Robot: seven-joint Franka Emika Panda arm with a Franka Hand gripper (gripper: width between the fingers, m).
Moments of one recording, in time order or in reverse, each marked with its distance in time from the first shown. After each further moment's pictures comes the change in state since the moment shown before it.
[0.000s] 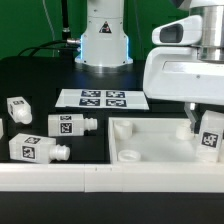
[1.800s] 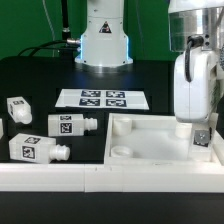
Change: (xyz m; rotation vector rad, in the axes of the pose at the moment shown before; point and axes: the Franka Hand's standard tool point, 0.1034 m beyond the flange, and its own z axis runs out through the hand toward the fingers) arm 0.006 0.009 0.002 0.012 -0.122 1.449
